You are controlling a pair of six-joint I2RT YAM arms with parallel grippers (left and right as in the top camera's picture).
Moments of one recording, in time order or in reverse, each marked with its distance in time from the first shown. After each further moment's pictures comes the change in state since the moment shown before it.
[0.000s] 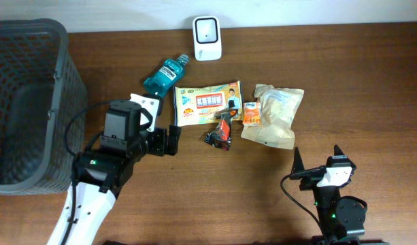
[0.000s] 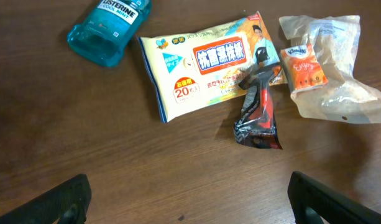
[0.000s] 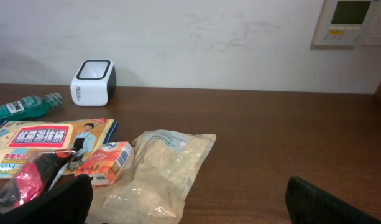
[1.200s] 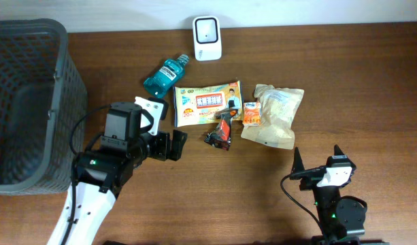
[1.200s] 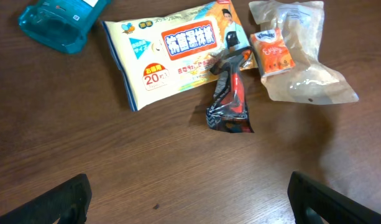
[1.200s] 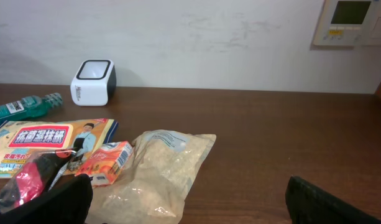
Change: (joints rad) left arm 0.000 0.000 0.000 -0.035 0.115 0.000; right arm 0.000 0.000 0.000 0.000 0.000 0.000
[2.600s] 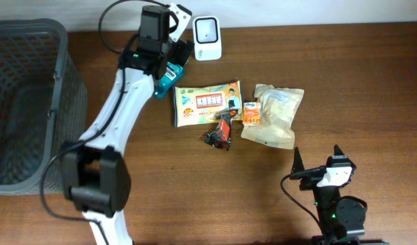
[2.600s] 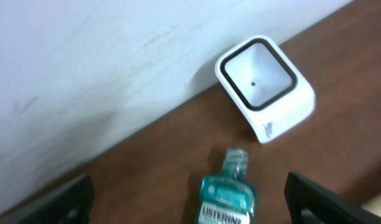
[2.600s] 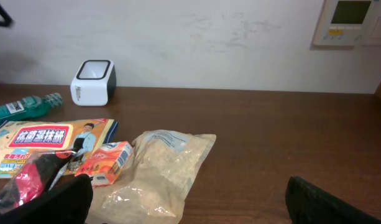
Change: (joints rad) left arm 0.000 0.877 0.813 0.329 -0.349 0.472; right arm 0.000 0.000 0.000 0.000 0.000 -0.001
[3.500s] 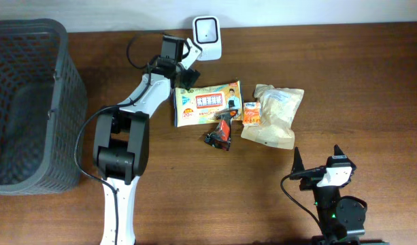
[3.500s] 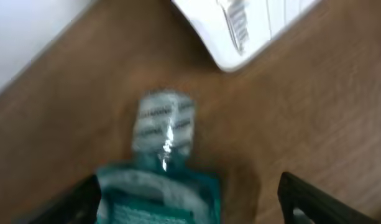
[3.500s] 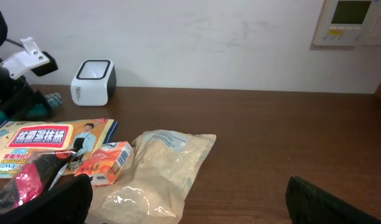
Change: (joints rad) left arm 0.002 0.340 0.004 0.068 0.058 0.079; right arm 0.000 0.000 0.000 0.000 0.000 0.000
